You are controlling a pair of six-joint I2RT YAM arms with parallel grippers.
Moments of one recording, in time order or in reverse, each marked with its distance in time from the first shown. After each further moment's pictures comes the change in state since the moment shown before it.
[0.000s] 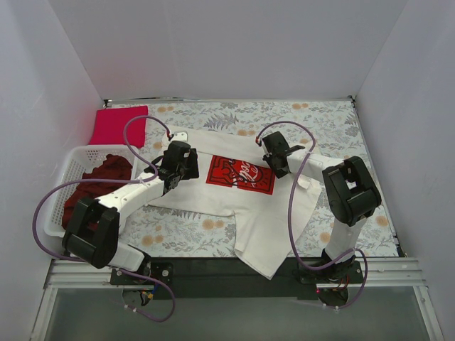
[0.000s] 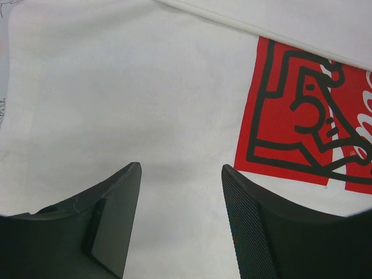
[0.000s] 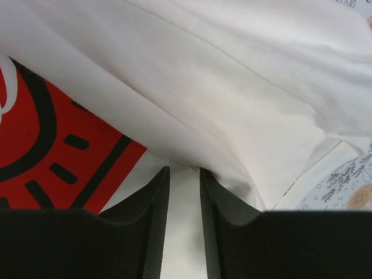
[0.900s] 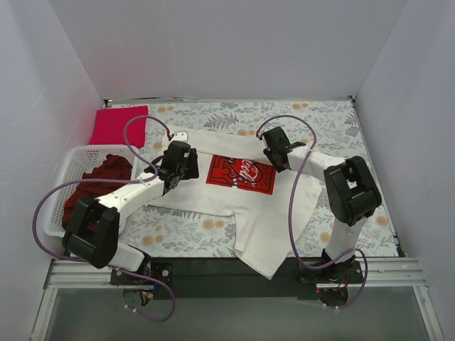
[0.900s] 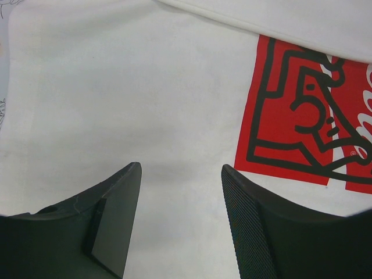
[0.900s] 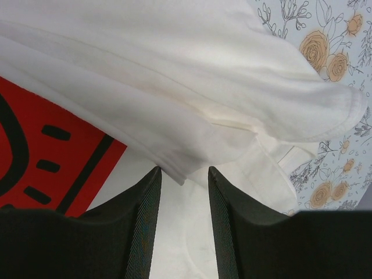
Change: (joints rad) left arm 0.000 0.000 0.000 0.000 0.000 0.002; right arm -0.006 0.000 0.046 0.021 0.082 -0.038
